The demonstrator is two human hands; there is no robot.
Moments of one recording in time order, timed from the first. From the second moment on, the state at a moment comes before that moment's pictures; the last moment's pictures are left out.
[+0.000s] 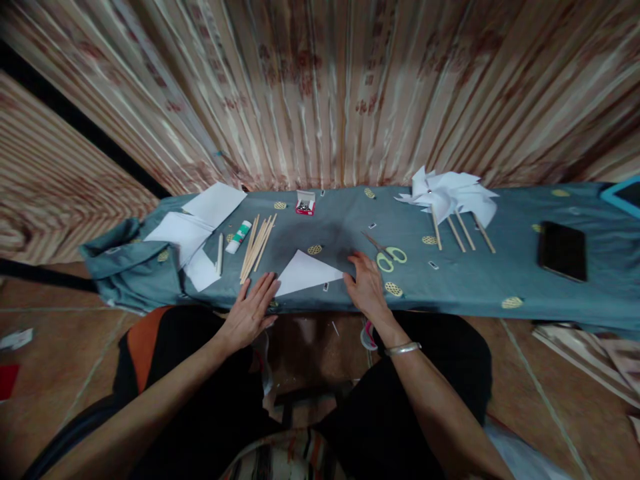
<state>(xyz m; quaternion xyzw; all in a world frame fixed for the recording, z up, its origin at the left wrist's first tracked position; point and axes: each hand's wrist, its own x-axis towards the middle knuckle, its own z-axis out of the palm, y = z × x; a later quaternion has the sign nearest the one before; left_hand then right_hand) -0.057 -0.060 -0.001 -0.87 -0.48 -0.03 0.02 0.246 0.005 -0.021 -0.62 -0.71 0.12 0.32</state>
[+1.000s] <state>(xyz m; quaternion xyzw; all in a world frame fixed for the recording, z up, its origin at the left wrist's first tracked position) -0.063 -0.070 -0.008 -0.86 -0.50 -0.03 0.05 0.235 0.010 -0.006 -0.55 -0.73 0.24 0.32</state>
